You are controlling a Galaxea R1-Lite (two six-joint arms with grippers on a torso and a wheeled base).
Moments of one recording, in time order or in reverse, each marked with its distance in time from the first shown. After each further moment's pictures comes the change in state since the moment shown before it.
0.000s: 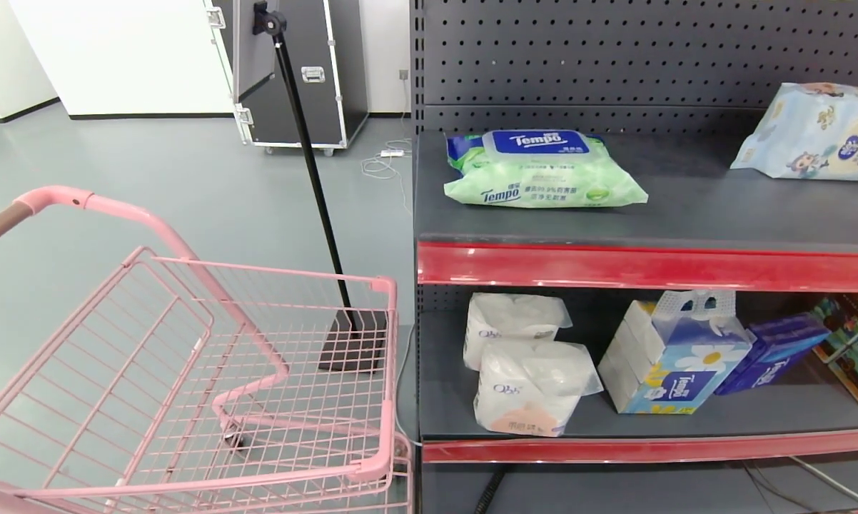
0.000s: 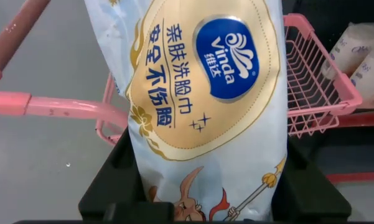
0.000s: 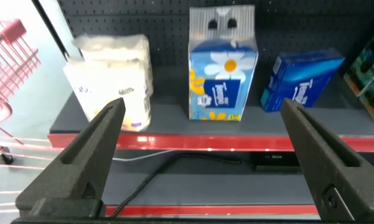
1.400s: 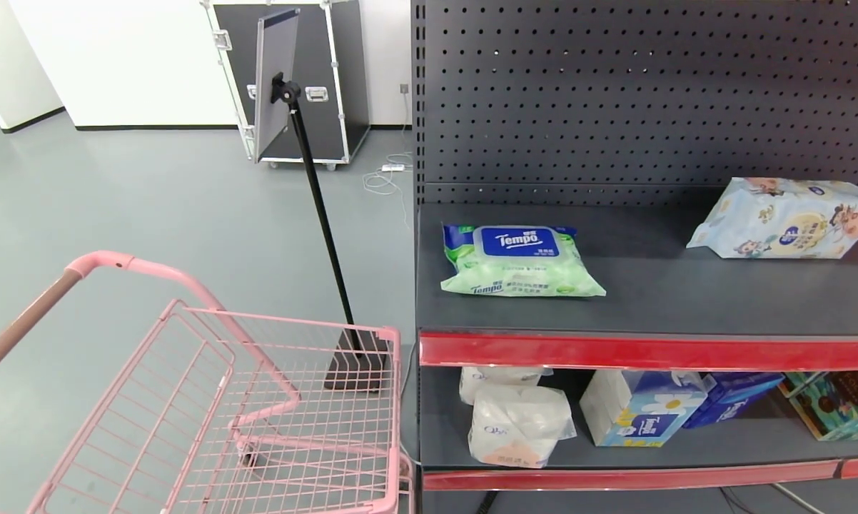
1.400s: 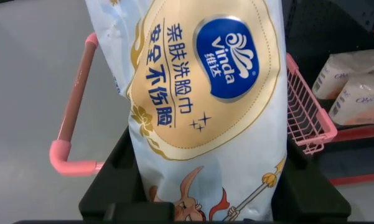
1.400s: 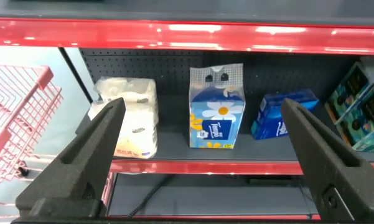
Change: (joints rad) left arm -0.031 0.026 -0.008 -0.030 0.004 0.090; right arm 0.000 0.000 0.000 0.000 0.000 0.002
